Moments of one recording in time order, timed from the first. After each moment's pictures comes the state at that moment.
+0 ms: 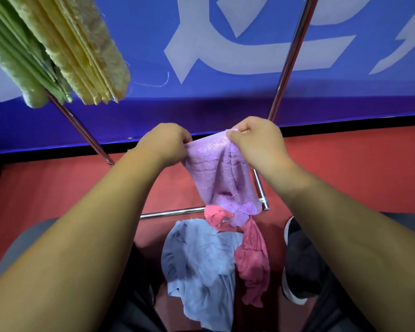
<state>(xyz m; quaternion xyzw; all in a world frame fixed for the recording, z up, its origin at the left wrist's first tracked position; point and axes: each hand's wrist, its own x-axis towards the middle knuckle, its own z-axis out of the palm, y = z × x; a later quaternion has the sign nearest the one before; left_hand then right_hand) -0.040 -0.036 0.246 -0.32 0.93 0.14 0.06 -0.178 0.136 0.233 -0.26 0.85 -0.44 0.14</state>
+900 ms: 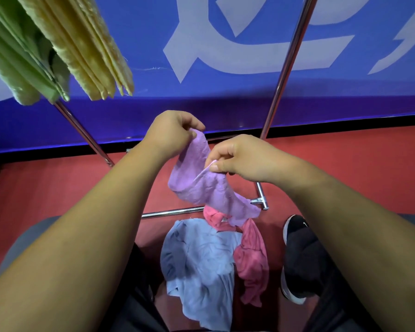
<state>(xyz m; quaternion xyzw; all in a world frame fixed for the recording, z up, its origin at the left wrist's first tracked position) -0.053 -0.040 0.241 -0.33 0.87 0.36 -0.10 -0.170 0.147 0.244 -0.53 0.74 -0.27 0.30</state>
